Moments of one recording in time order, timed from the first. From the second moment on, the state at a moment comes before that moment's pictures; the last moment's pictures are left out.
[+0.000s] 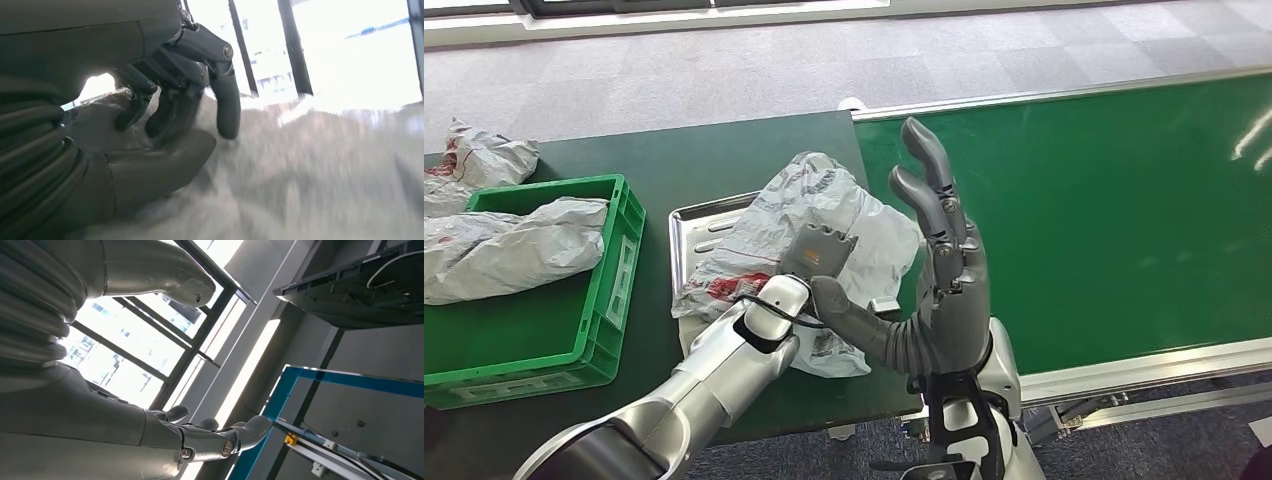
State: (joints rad) left arm -0.75 -0.31 -0.56 -0.45 -1.51 0.35 0.14; right arm -0.25 0.24 0.45 -1.85 0.57 -0.18 -0.67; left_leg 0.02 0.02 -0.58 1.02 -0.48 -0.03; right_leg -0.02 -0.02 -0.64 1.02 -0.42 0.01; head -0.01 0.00
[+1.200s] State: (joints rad) left arm -0.75 -0.31 -0.39 -0.51 -1.51 0.06 0.09; right arm -0.25 0.24 0.44 -1.83 0.57 -0.18 -0.66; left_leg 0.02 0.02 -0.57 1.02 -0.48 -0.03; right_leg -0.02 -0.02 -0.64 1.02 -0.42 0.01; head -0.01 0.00
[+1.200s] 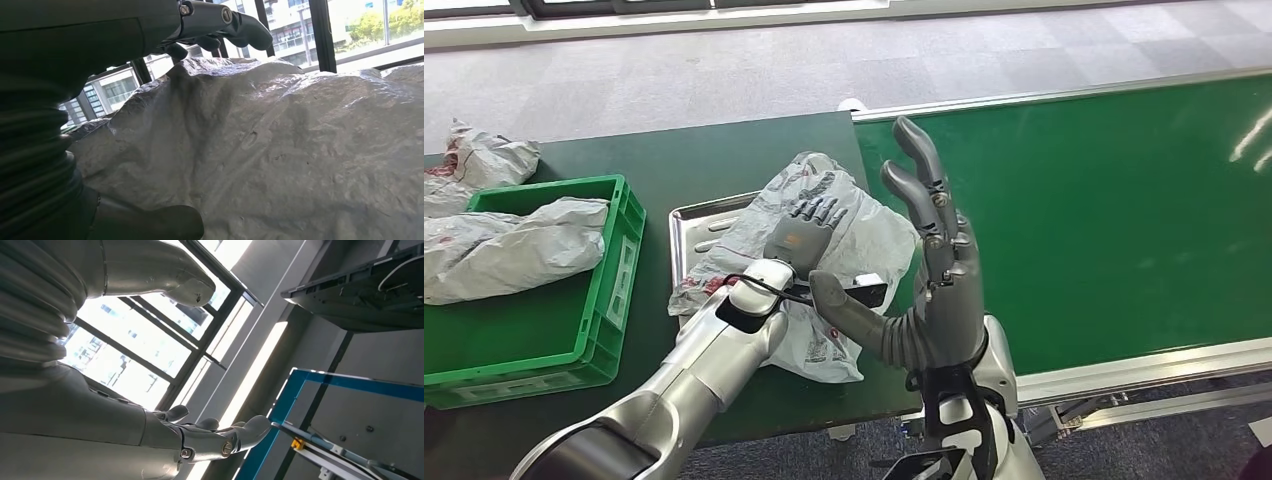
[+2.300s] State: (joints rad) left arm -0.75 -0.31 -0.32 -0.47 -1.51 0.17 0.04; right arm -0.25 0.24 0.44 -1.83 0.60 -0.19 -0.66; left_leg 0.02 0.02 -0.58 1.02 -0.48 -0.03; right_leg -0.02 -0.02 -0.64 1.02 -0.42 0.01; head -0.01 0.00
